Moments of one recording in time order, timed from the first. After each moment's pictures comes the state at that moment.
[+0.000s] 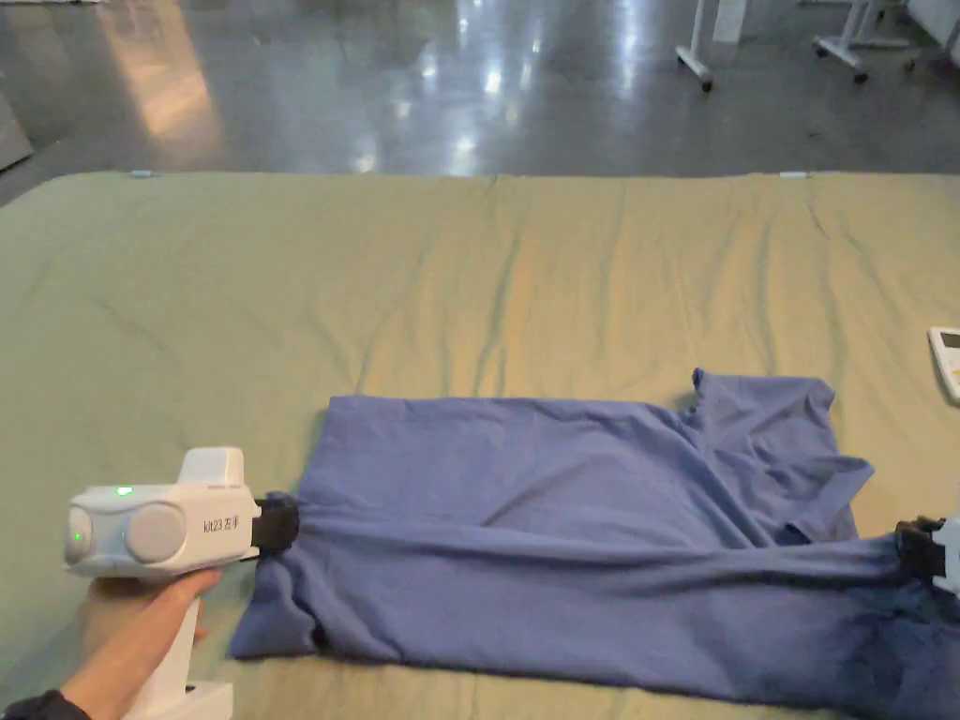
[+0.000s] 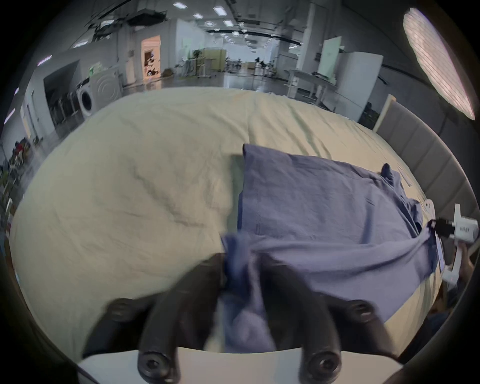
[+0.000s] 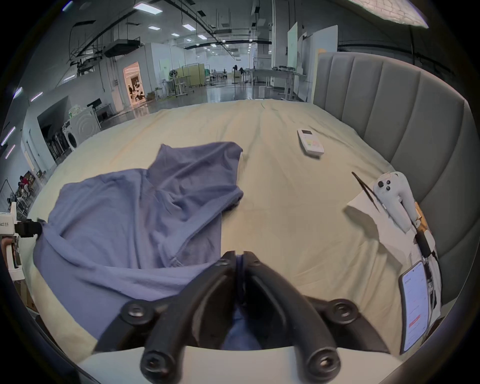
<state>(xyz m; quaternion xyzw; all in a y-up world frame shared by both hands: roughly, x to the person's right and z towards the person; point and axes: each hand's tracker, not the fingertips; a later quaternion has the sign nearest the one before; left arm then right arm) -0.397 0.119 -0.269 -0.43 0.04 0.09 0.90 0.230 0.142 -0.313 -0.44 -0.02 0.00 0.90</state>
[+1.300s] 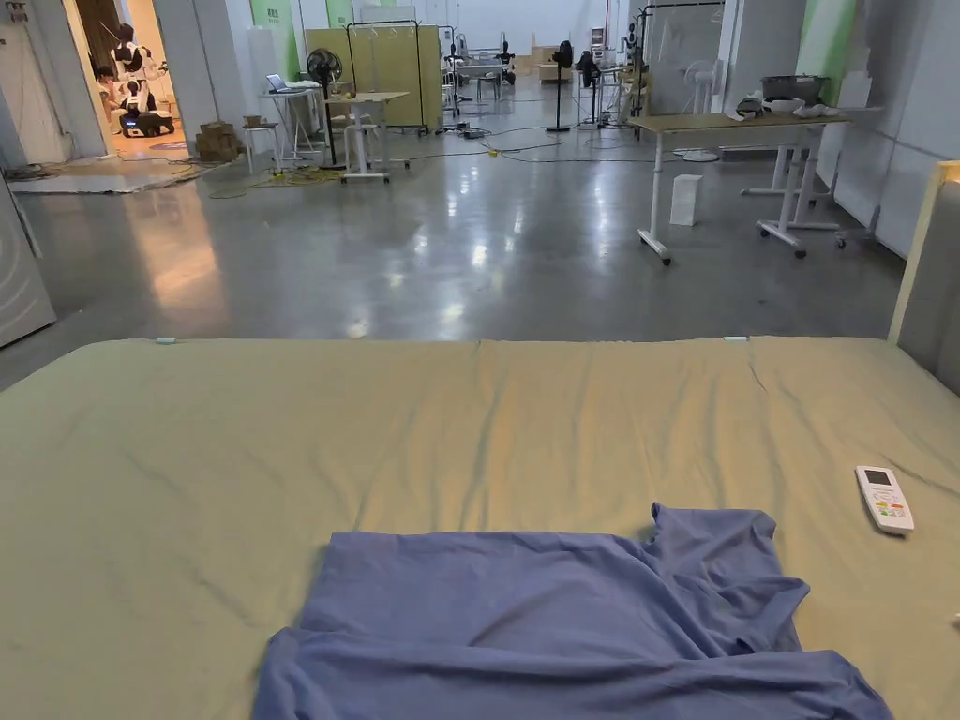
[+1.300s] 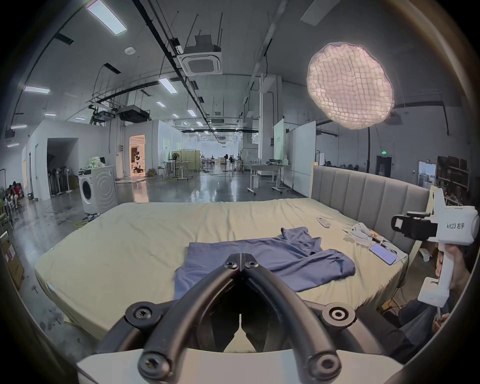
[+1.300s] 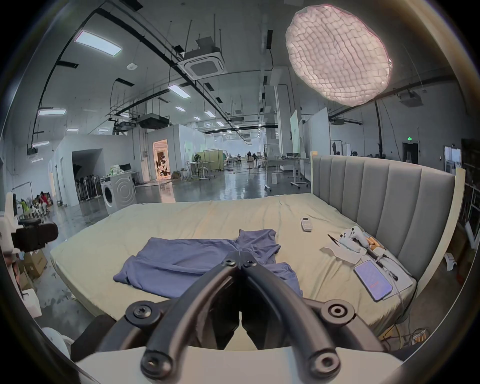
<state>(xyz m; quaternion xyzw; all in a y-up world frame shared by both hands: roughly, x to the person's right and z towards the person) -0.245 0.297 0.057 -0.12 -0.02 0.00 0.99 0.150 0.288 0.003 -0.11 0.07 -0.02 0.99</state>
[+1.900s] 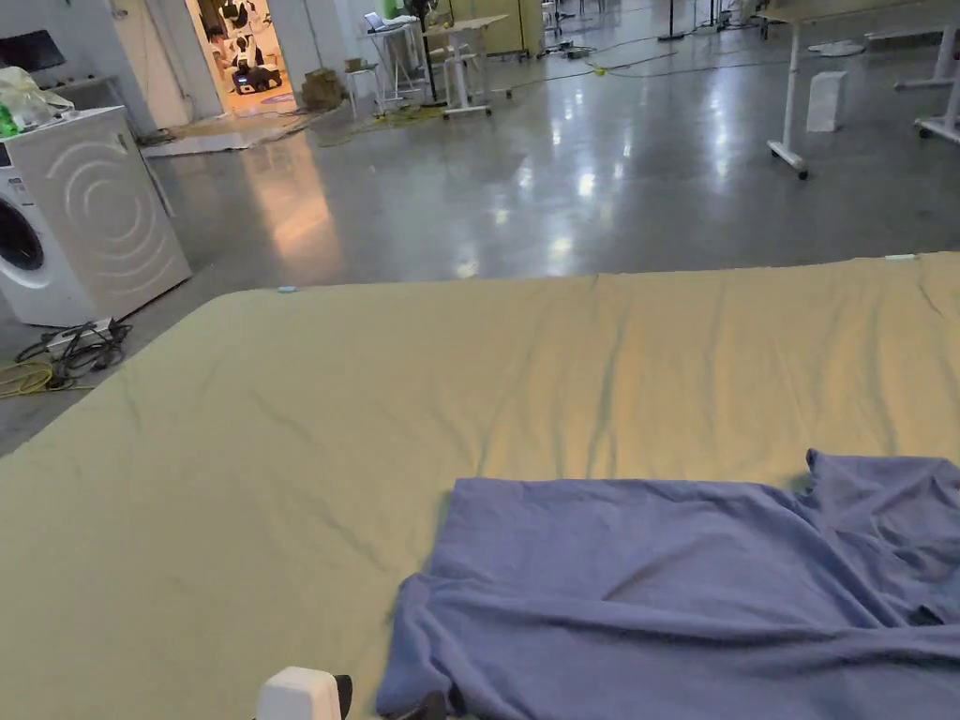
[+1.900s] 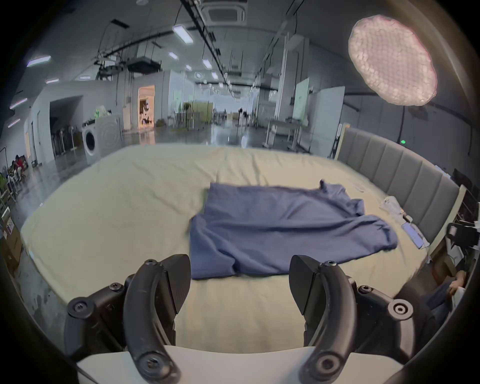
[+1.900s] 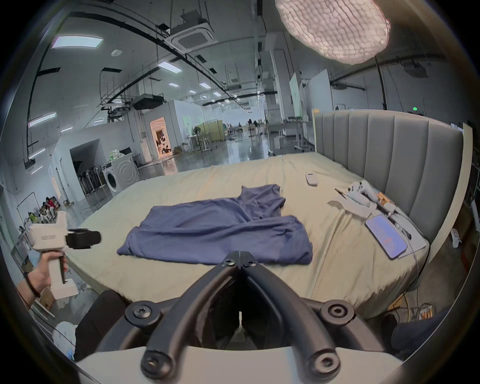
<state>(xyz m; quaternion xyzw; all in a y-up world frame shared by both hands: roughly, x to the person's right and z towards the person) -0.345 0.171 -0.079 -0.29 0.01 0.05 0.96 0.162 0.234 -0.004 -0.23 0.08 -0.05 0.97</state>
